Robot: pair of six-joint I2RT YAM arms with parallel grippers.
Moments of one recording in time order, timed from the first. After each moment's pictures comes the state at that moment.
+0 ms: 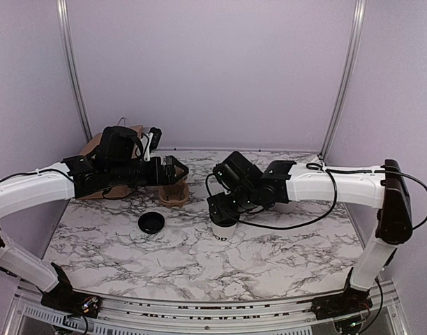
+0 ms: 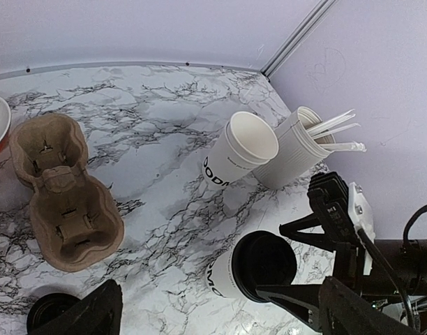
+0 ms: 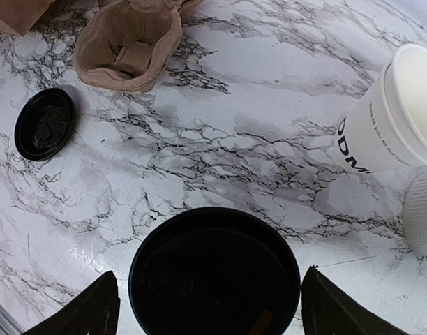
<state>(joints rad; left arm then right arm) -0.75 1.36 1.07 -0.20 0.09 -0.53 1.00 1.74 1.38 -0.60 0.26 0.47</state>
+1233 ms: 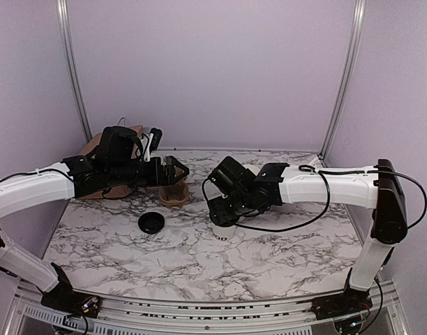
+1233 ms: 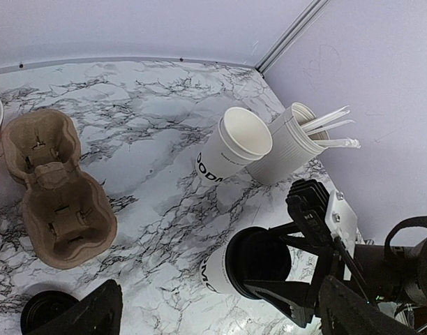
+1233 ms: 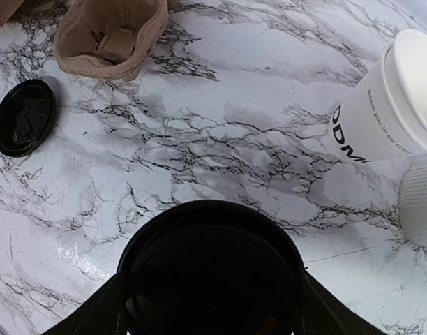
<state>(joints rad) -0.74 1.36 1.07 -0.20 0.12 -0.54 1.03 1.78 1.40 -0.64 0.33 0.49</state>
